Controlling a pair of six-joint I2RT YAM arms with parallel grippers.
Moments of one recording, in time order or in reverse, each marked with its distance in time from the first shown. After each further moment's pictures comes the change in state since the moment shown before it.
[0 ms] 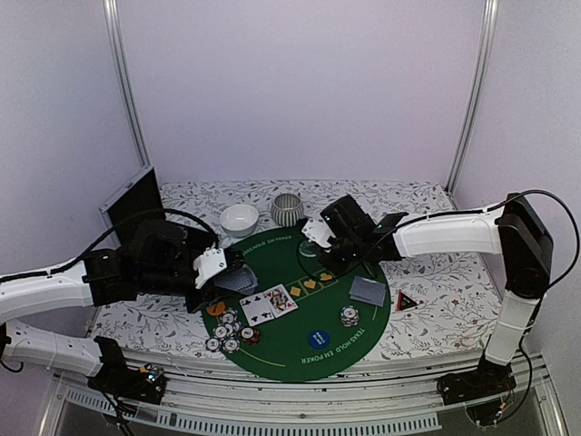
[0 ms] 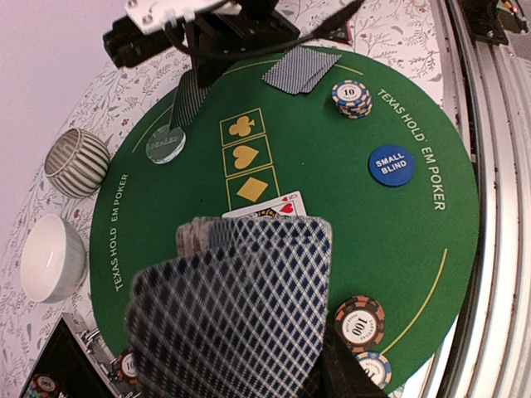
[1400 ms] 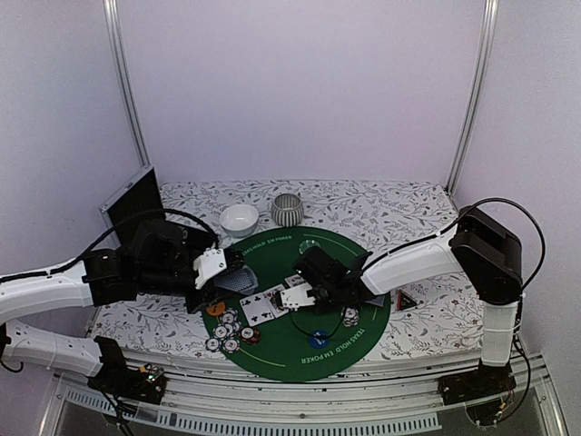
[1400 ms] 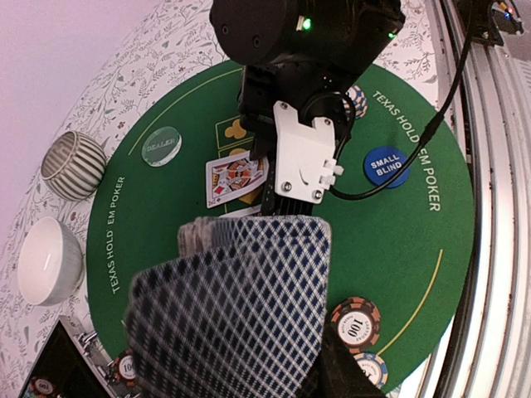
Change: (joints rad) left arm 0.000 -0.002 0.000 0.000 0.014 0.000; right arm 0.175 0.199 -0.056 0.108 0.121 -0.650
